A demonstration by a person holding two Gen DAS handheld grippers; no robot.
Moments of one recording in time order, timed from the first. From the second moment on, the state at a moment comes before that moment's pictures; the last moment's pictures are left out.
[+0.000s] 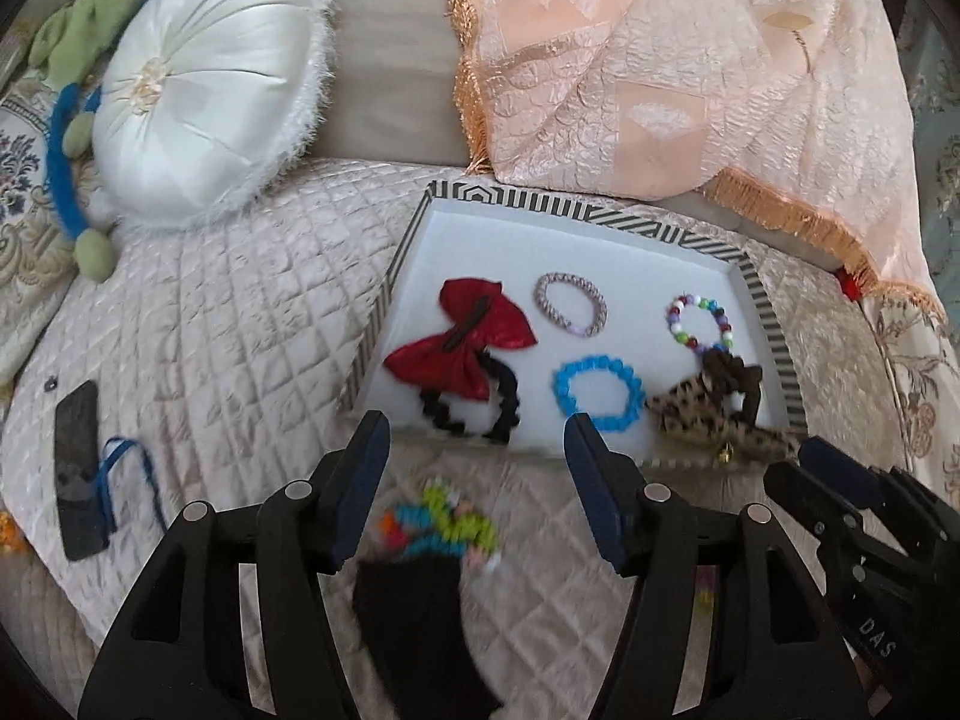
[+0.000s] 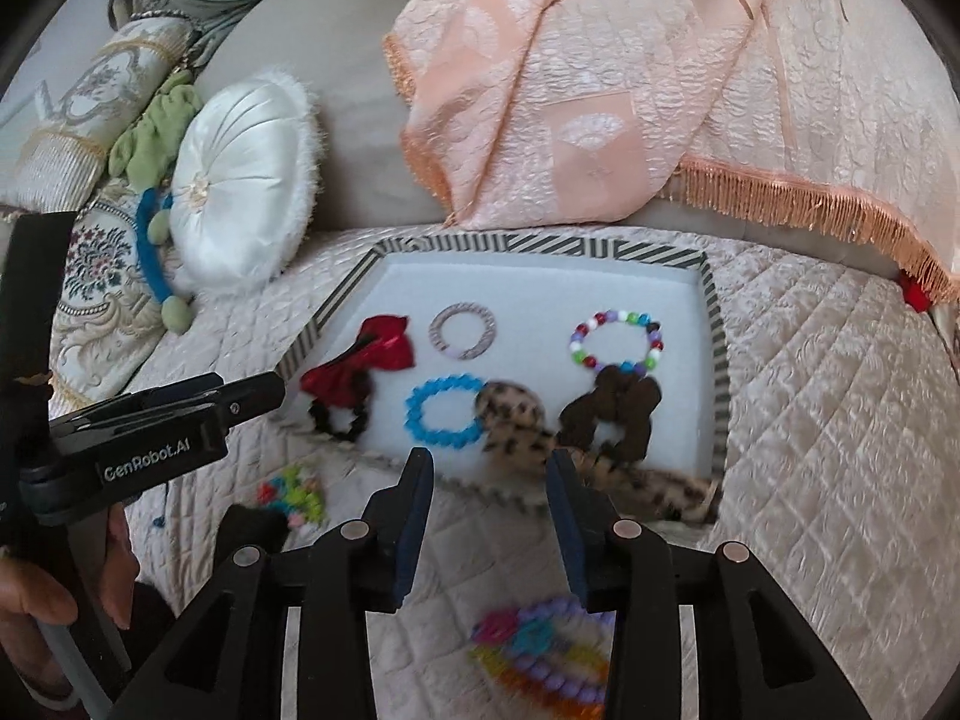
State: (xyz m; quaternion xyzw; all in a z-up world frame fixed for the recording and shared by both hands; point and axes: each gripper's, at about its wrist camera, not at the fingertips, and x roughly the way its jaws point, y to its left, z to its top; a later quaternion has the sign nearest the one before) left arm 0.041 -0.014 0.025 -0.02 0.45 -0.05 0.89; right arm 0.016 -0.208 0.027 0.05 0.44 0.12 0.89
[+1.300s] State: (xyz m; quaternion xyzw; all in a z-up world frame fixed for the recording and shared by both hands) left arm -0.027 0.049 -0.038 -0.14 0.54 -0.06 0.83; right arm -0.064 -0.269 -0.017 0.03 0.48 0.09 0.87
